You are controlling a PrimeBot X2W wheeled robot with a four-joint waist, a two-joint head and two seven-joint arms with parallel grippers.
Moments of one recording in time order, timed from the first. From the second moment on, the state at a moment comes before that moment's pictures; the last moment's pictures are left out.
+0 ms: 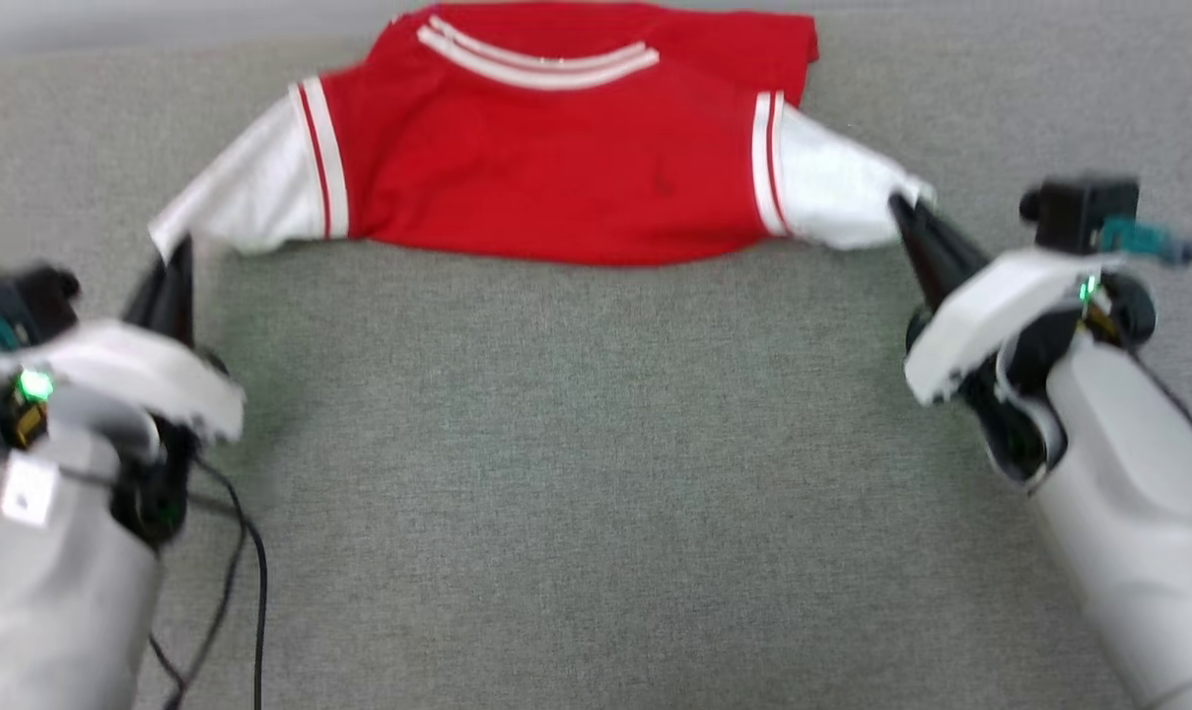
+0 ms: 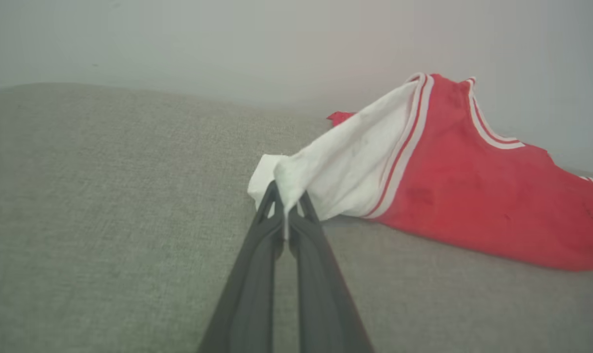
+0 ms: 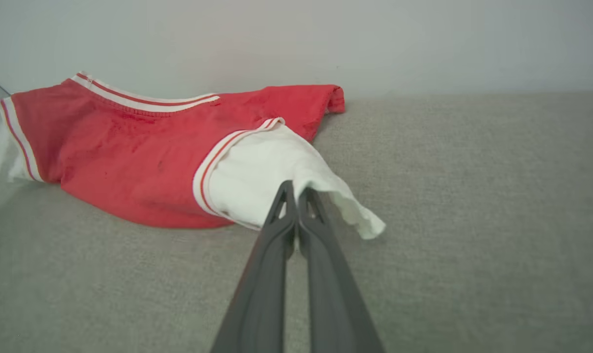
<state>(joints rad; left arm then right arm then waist) -0.71 0.46 -0.34 0.76 -0.81 -0.11 -0.26 -0.81 -0.24 0.40 0.77 0.61 0.13 -0.11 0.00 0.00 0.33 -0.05</state>
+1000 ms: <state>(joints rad) 0.19 0.44 -0.34 0.26 -0.79 0.15 -0.24 0.13 -0.16 -0.03 0.34 0.46 0.13 0.07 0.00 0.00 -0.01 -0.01</state>
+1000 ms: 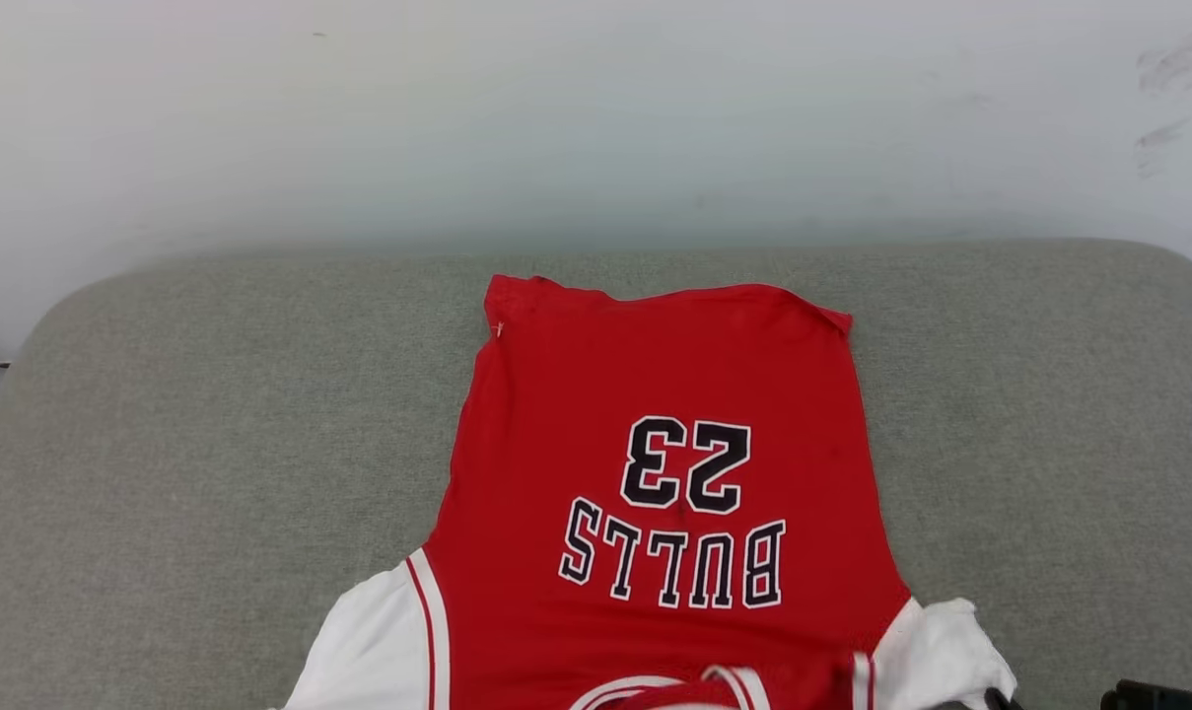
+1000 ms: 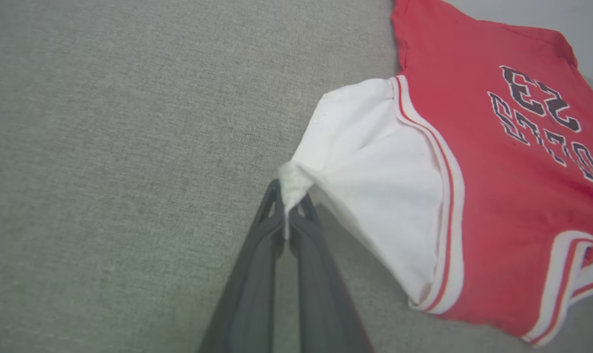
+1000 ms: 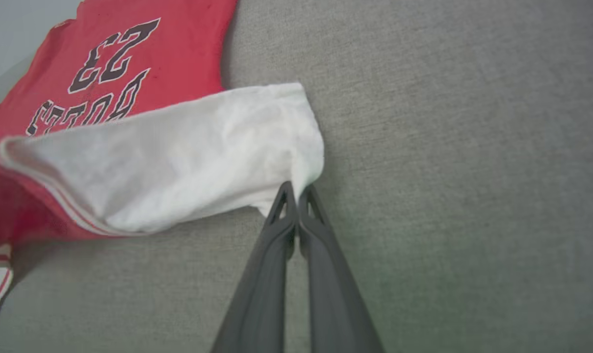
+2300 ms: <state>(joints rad) -0.16 0.29 -0.40 0.10 -0.55 0.04 -0.26 -0.83 -0.29 -0.21 0.82 0.19 0.13 0.42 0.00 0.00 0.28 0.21</state>
